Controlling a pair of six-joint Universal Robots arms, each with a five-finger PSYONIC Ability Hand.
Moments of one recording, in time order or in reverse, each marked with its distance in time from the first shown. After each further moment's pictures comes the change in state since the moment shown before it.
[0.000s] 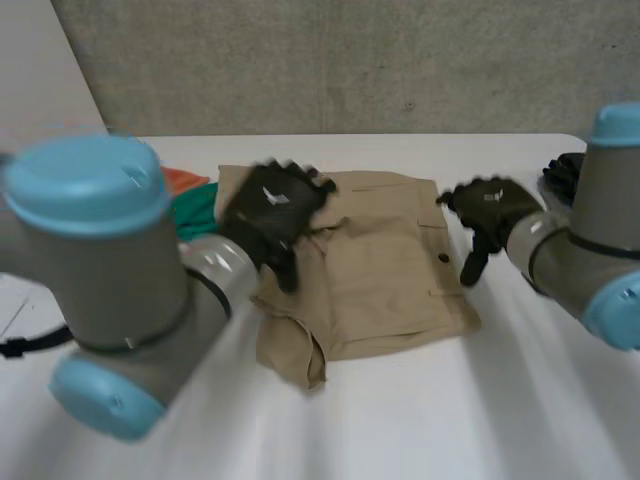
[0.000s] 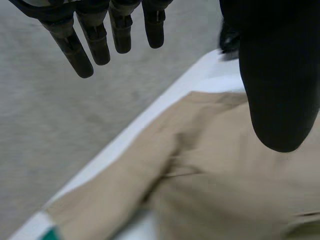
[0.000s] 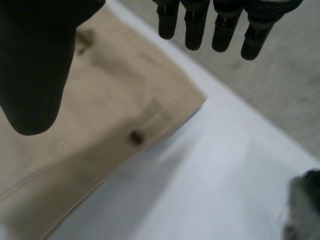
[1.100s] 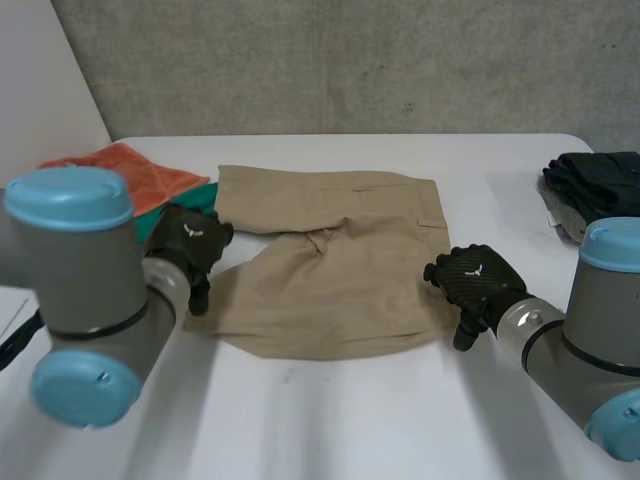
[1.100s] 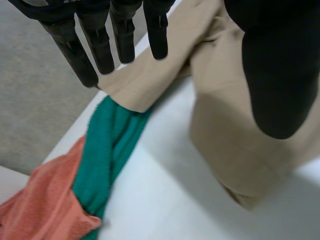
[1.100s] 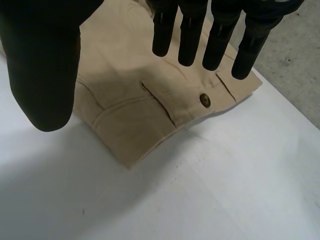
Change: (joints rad) left arm 0.203 -0.007 -0.155 -0.005 -0.140 0.221; right arm -0.005 -0.075 0.426 -0.331 -0.093 -0.143; left_hand 0.135 0.115 0.106 0.120 0.100; right_hand 0.185 0.170 0.189 0.197 0.185
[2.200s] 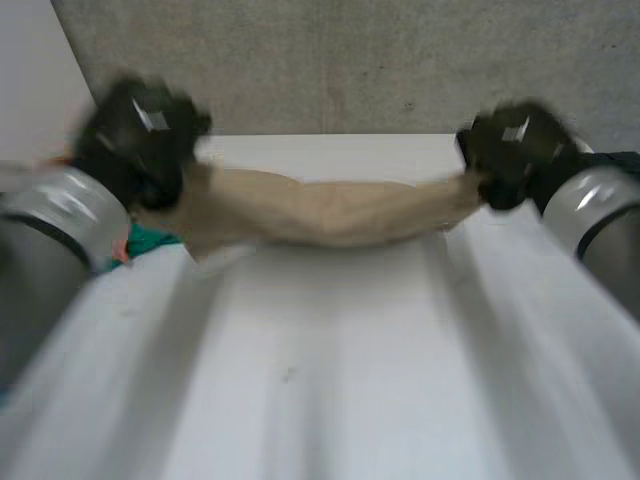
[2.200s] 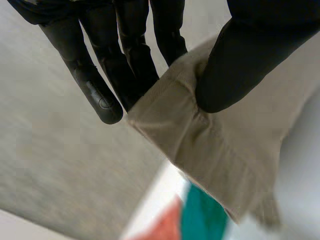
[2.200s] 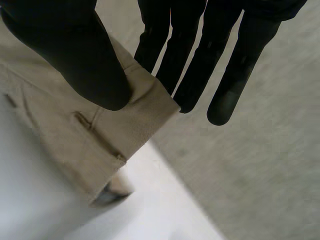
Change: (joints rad) left arm 0.014 0.376 0.085 -0.085 0.138 0.078; right arm -0.014 -0.245 -0.292 0.149 -0.029 0.022; left_hand 0.824 0.880 0.876 0.879 0.847; right_hand 0.650 0.786 0.785 0.796 0.747
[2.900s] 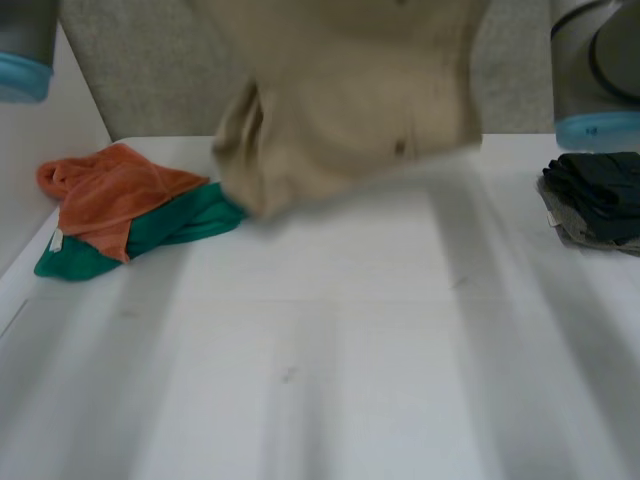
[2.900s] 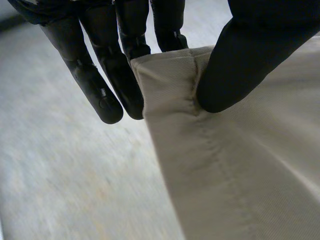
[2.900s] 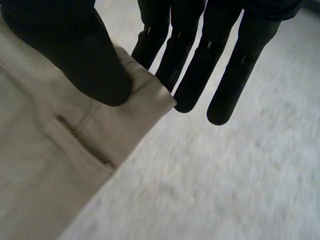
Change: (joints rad) left arm 0.131 -0.495 0.962 0.271 0.106 -0.417; right arm 0.037 0.454 -0.837 -0.376 0.234 0.282; left_hand 0.000 0.002 0.003 0.001 0.000; right_hand 0.000 0.000 0.004 0.003 0.017
